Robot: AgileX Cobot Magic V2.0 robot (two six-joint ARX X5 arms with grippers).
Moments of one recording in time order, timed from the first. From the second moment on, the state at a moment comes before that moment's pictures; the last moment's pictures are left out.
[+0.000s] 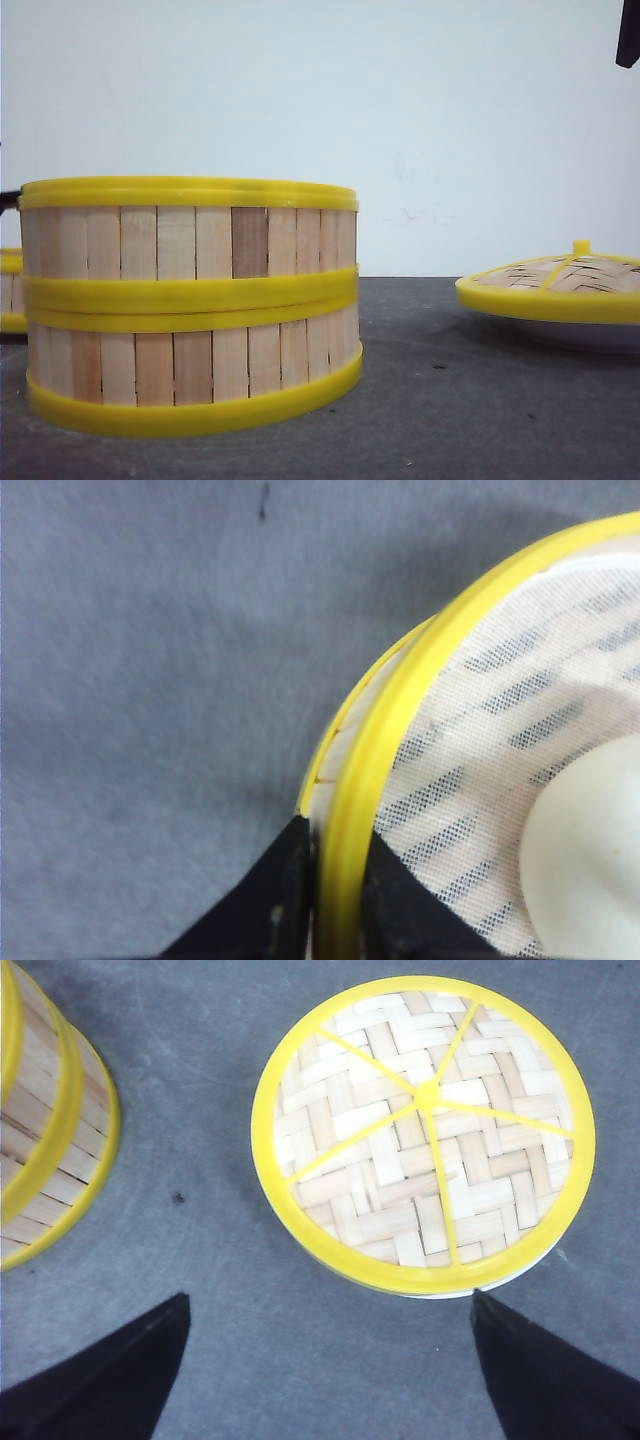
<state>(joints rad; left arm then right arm) 0.19 1.87 1.43 -0.52 0.10 -0.09 0.36 0.91 1.04 -1.00 0.02 0.11</state>
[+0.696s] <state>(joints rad) 0.18 1.87 1.89 -0.95 0.24 -0.01 0.36 0.91 1.04 -0.98 0.00 0.11</state>
